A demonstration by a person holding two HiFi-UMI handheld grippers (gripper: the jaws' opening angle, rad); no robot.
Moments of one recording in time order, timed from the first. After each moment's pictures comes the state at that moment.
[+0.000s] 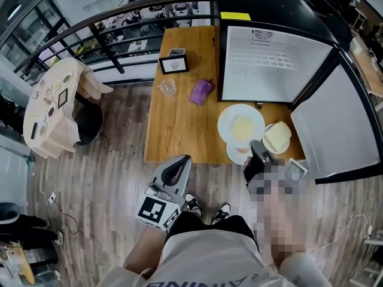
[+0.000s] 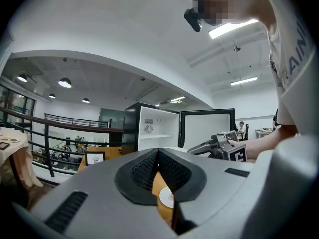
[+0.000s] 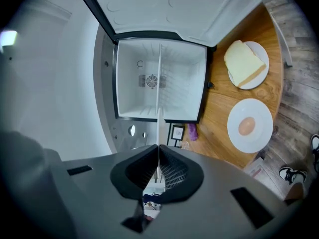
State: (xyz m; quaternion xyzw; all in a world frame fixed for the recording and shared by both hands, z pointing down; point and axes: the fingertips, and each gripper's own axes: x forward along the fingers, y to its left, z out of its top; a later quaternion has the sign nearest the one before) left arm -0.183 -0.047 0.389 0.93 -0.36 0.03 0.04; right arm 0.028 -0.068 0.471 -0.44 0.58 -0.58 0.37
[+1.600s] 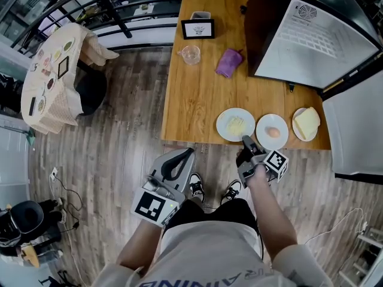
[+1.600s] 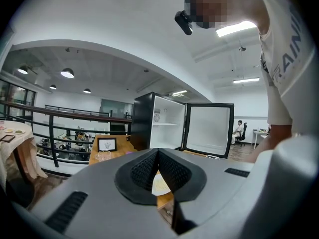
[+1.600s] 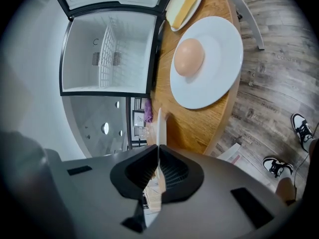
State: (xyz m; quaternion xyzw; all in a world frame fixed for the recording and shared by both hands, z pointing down) left arm -0.275 -0.056 0.436 0.93 -0.35 0.07 0.08; right arm -0.086 -0.083 0.669 -0.48 0.48 -0.67 0.29
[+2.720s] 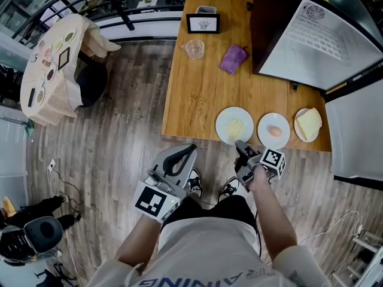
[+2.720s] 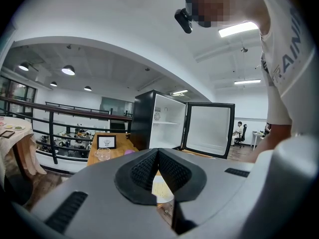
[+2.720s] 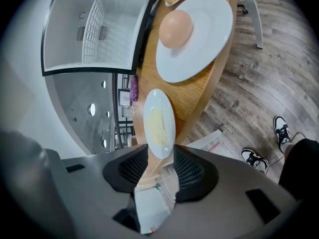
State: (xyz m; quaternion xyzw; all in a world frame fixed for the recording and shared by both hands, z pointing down) left arm -0.274 -0.058 0.444 0.93 -0.35 0.07 0.09; right arm -0.119 -0.056 0.696 -0.44 0.48 -0.74 0.17
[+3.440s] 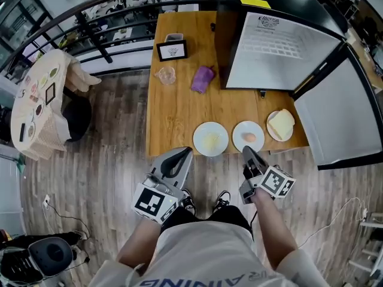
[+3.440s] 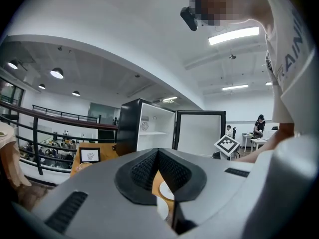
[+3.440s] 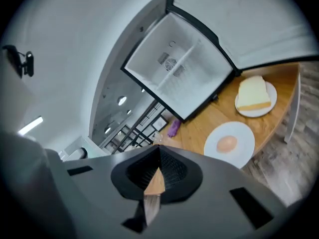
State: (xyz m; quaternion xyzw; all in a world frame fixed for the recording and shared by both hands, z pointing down) left arm -0.224 -0.066 0.407 0.95 -0.30 0.04 0.06; right arm -0.041 -0.046 0.534 -0.56 0.67 -0.45 0.14
